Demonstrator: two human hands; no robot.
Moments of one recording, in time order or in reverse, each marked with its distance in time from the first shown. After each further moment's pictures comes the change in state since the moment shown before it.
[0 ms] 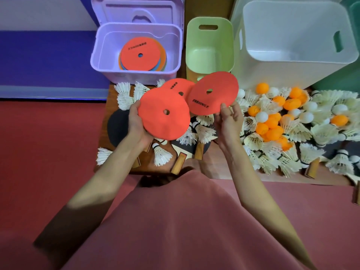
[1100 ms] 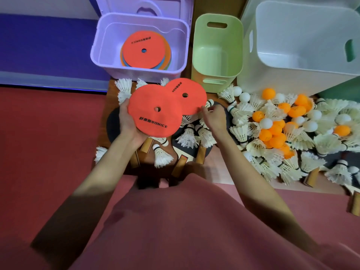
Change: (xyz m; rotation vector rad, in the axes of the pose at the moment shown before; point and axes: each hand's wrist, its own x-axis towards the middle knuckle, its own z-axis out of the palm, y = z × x) left_hand 0.022 0.019 -0.013 -0.056 0.023 0.041; right_hand 0.058 0.036 0.036 -1.029 -0.053 0.142
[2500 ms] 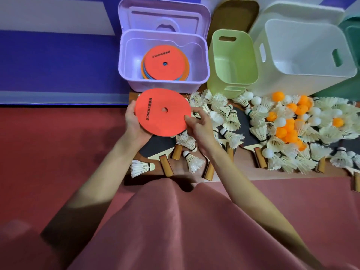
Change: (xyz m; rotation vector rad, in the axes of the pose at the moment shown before) left_hand 0.045 0.089 -0.081 -0.007 -0.275 -0.045; right_hand -0.113 -0.093 0.104 0.718 -0.188 -0.108
